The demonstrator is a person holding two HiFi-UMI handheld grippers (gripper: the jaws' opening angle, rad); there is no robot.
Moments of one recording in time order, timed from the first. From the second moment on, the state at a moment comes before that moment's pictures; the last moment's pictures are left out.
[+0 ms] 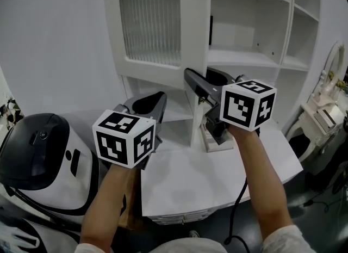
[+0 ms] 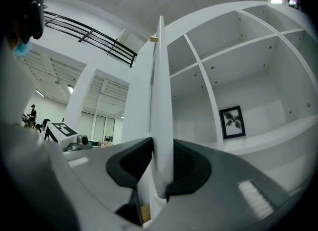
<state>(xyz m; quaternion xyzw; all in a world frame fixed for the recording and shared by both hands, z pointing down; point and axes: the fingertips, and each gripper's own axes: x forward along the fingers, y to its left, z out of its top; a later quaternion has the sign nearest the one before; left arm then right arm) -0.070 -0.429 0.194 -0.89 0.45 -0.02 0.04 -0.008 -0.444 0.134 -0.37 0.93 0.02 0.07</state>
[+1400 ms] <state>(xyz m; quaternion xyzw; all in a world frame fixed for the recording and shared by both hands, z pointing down) -0.043 -0.517 0.207 -0.88 0.47 -0.02 0.04 0.041 -0.549 0.133 -0.43 0.90 0.04 0.09</state>
